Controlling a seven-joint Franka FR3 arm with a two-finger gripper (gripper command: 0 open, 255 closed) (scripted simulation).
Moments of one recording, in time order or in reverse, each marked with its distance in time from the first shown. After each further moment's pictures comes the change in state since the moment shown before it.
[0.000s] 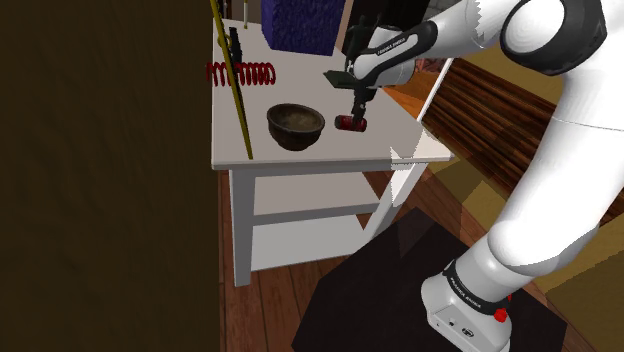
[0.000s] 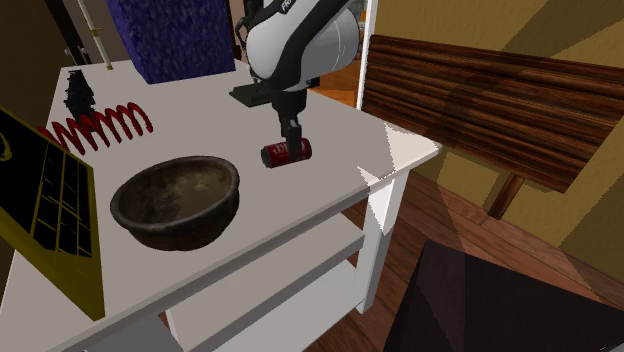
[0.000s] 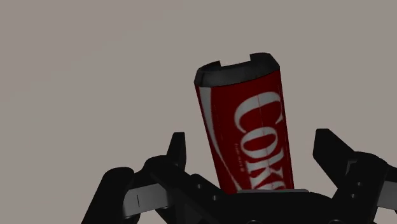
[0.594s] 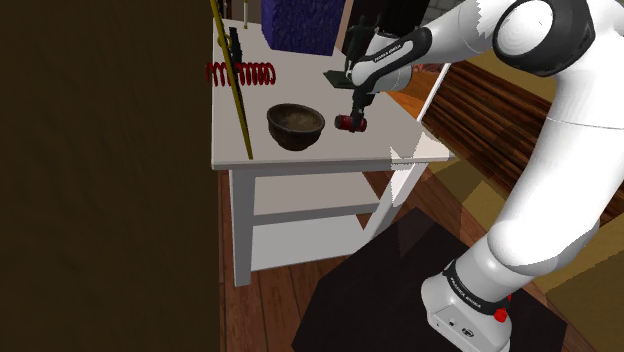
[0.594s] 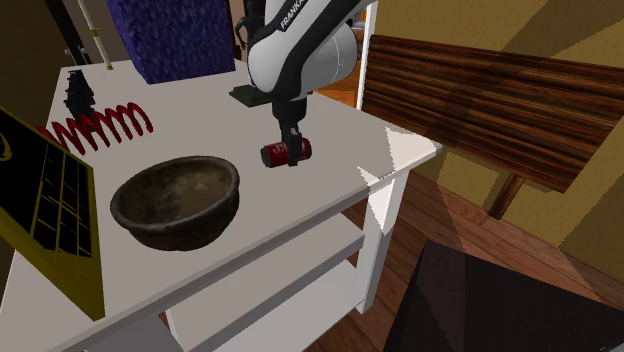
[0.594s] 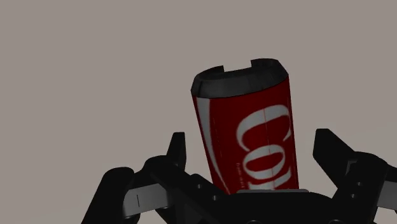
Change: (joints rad) arm -0.004 0.032 0.002 -0.007 0.005 0.041 -0.007
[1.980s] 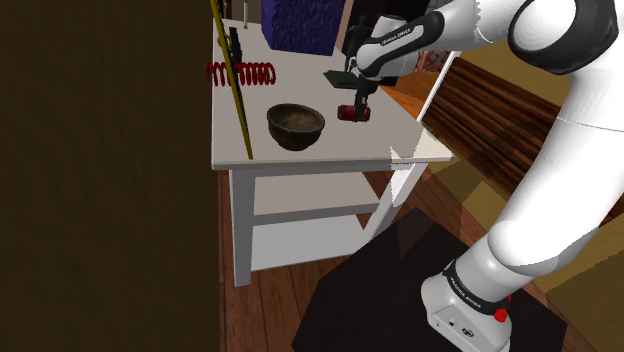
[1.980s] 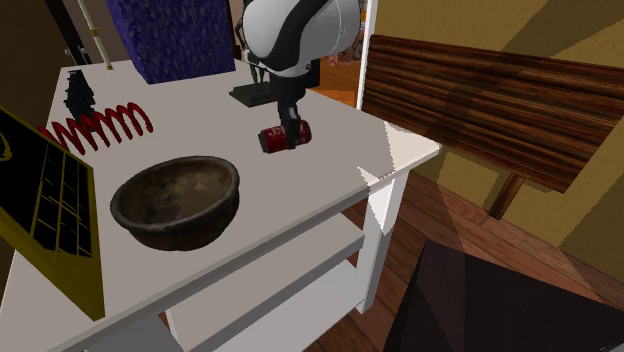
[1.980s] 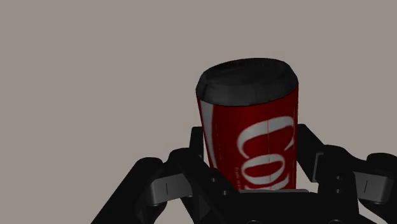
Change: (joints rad) arm 0.005 -0.064 -0.005 0.036 -0.011 -0.100 0.005
